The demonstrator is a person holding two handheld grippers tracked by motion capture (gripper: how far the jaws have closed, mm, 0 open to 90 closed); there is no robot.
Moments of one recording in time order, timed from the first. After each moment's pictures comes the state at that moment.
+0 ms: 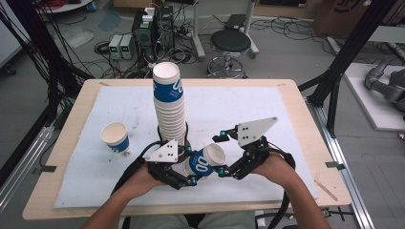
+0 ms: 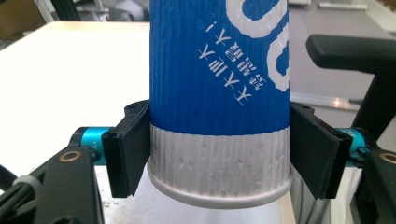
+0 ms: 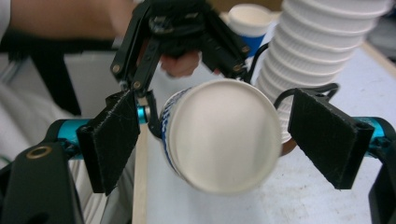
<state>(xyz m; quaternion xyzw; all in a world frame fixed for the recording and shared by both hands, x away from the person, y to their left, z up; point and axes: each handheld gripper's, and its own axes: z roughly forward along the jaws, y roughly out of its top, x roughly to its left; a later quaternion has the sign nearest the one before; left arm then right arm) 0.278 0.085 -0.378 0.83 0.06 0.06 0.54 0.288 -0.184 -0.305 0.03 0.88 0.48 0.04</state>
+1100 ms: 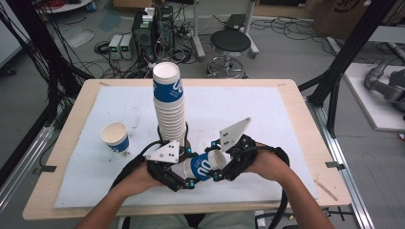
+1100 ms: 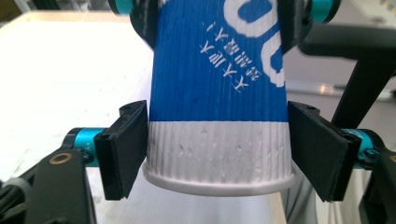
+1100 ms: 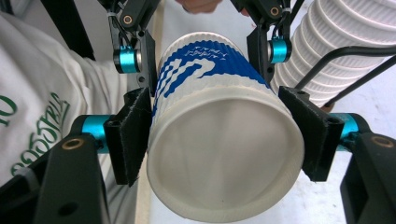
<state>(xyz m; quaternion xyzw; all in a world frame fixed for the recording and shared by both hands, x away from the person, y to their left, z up) 0.279 0.086 -0.375 0.84 0.04 0.03 0.54 0.297 -0.160 -0.318 -0.01 0.93 0.37 0.01</state>
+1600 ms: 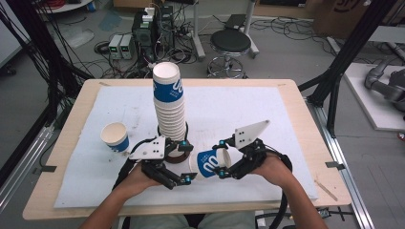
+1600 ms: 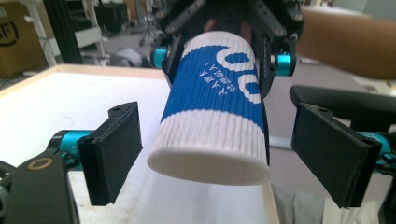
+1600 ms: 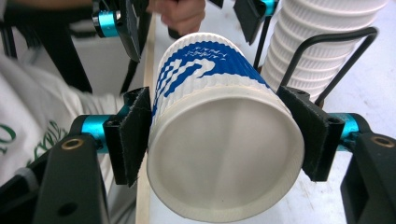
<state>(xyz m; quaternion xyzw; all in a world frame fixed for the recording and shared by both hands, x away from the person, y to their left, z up) 0.279 0.104 -0.381 0.76 0.07 0.04 0.64 0.301 -0.191 -0.339 0.04 0.89 0.46 0.00</state>
